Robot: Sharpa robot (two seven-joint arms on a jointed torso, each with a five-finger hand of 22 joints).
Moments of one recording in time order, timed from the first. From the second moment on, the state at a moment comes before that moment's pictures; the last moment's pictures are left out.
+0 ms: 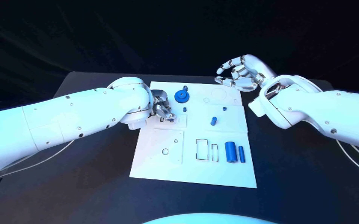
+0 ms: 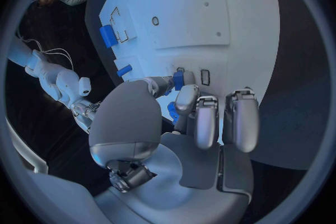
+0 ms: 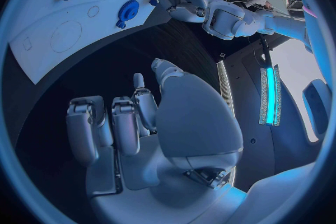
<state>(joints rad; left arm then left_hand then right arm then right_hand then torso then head) 1.33 -0.59 -0.10 1.41 -1.06 0.13 -0.60 1.16 -0.19 0.73 0.25 0.10 0.83 0.06 0.80 0.72 1.34 -0.02 1.24 1.15 1.47 -0.07 1.57 1.31 0.05 1.45 0.03 1.49 1.31 1.34 -0.93 -0.14 1.61 -0.91 -0.58 0.03 1.38 -0.15 0.24 0.29 0.31 0.86 0.16 0.25 0.56 1.36 0.08 1.37 1.31 1.46 0.01 1.57 1.31 0.01 1.47 0.12 1.53 1.31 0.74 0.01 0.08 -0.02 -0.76</state>
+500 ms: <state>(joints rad) 1.33 -0.59 -0.10 1.41 -1.07 0.14 -0.60 1.16 -0.19 0.73 0.25 0.10 0.83 0.06 0.80 0.72 1.34 -0.02 1.25 1.15 1.47 -0.07 1.57 1.31 0.05 1.45 0.03 1.49 1.31 1.34 -0.93 -0.14 1.61 -0.91 -0.58 0.03 1.38 -0.15 0.24 0.29 0.31 0.86 0.16 0.25 0.56 1.36 0.08 1.37 1.31 1.46 0.01 1.57 1.31 0.01 1.47 0.12 1.53 1.31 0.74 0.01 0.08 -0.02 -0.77</state>
